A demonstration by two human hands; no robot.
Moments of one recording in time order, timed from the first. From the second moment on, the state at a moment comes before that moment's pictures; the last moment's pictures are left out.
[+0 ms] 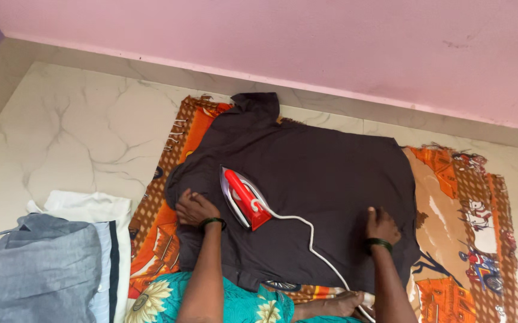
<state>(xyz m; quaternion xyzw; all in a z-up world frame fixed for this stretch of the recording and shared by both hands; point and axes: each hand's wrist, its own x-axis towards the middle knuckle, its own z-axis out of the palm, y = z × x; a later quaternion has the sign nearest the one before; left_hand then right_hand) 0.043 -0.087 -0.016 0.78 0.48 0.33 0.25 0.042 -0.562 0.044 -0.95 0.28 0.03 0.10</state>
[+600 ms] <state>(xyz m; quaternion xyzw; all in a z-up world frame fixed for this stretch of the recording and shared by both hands) 0.283 0.007 -0.057 0.85 0.31 -0.07 0.42 0.037 -0.257 0.068 -0.94 -0.23 0.02 0.24</state>
